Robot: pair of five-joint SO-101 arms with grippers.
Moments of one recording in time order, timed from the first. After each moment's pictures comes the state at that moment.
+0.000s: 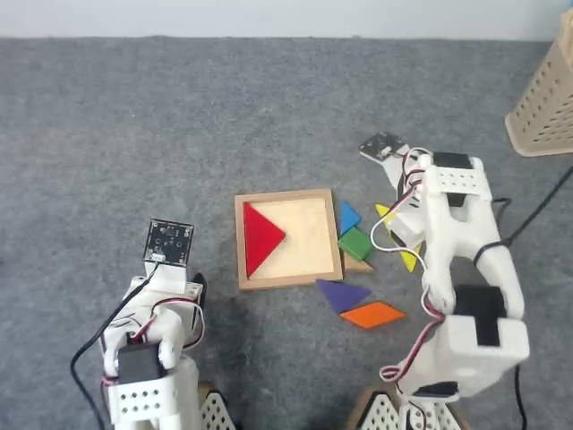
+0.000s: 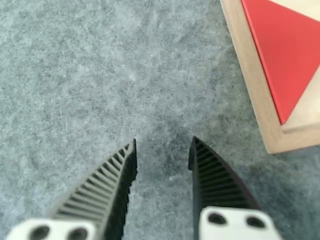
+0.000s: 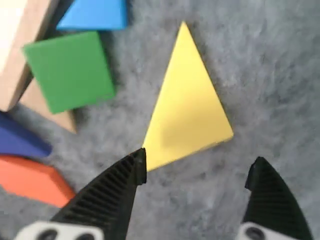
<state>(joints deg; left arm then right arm) -14.1 -103.3 97.3 72.0 -11.1 -1.1 8.8 17.9 70.4 43.2</state>
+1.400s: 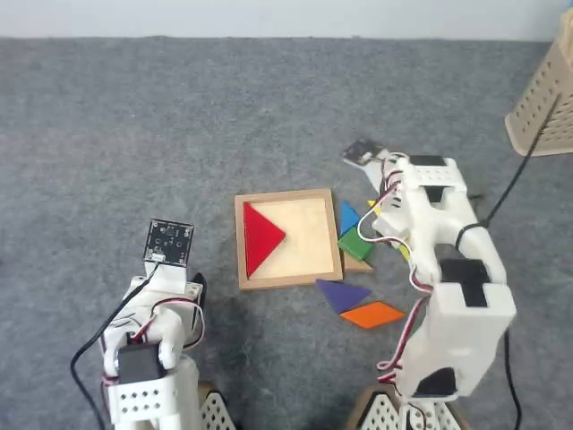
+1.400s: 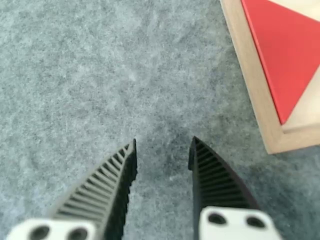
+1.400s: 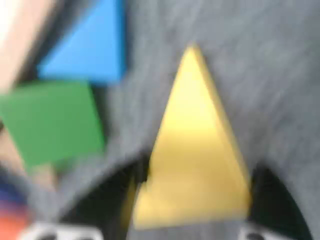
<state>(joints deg) -14.1 -103.3 97.3 72.0 -11.1 -4.3 19.9 15.0 64.0 43.4</state>
